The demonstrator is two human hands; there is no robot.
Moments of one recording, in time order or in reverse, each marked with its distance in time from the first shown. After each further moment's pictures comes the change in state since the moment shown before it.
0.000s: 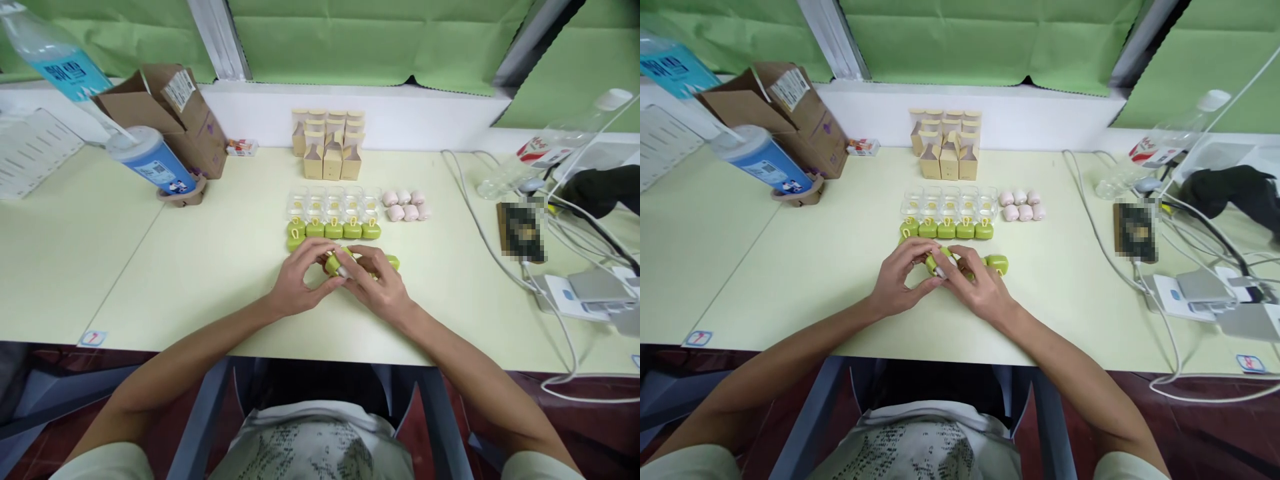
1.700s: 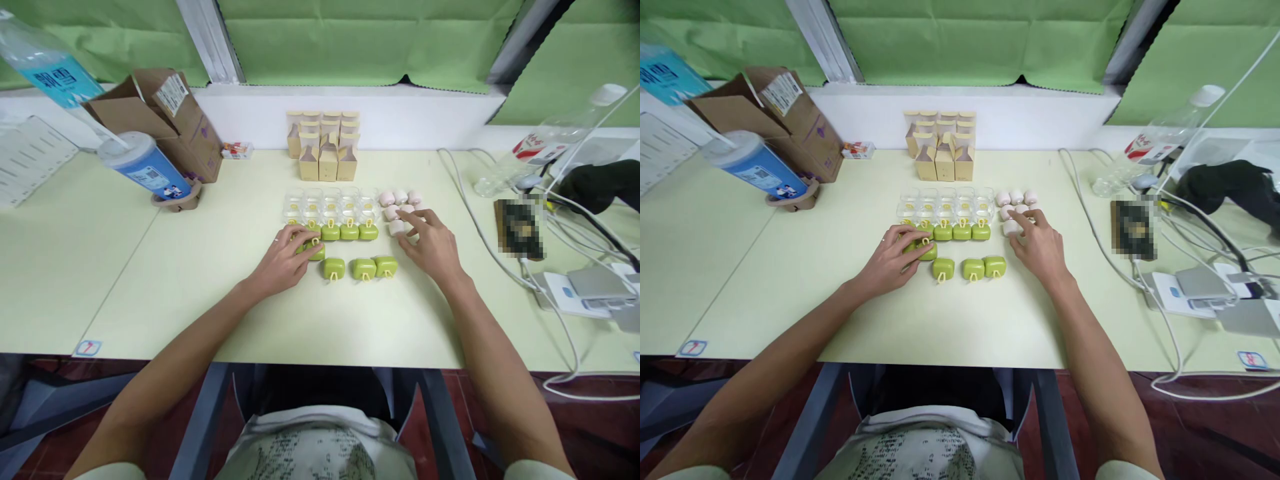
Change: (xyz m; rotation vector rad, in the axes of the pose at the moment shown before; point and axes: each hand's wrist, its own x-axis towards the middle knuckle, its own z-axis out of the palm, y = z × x) left_hand 0.007 -0.060 -0.032 0.515 -0.301 0.205; right_hand -0.018 0.120 -0.034 -0.239 -0.360 0.611
